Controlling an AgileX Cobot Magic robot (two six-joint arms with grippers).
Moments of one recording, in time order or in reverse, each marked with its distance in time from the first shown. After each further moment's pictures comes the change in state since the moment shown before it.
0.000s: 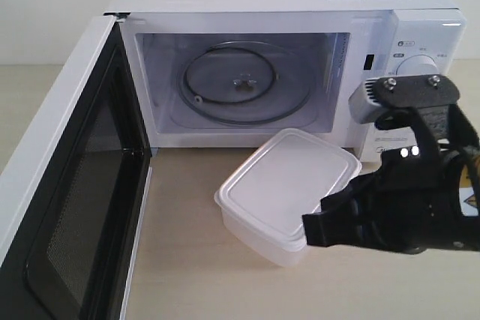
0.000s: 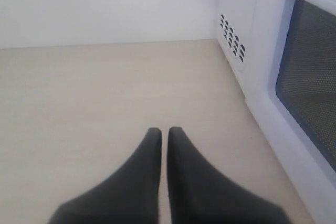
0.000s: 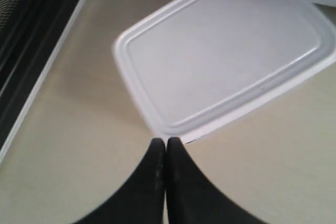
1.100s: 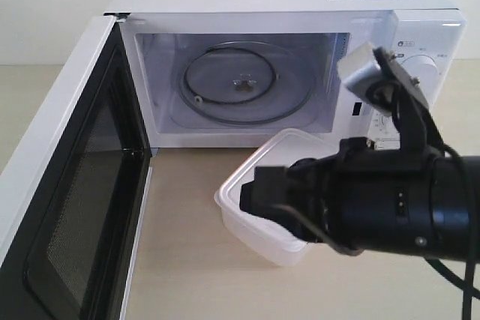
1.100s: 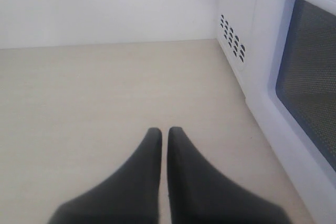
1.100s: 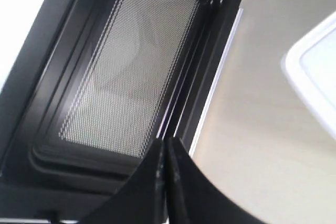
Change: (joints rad) left arm 0.000 0.000 0.000 0.000 0.000 0.000; right arm 0.065 0.008 0.022 1.685 -0.081 -1.300
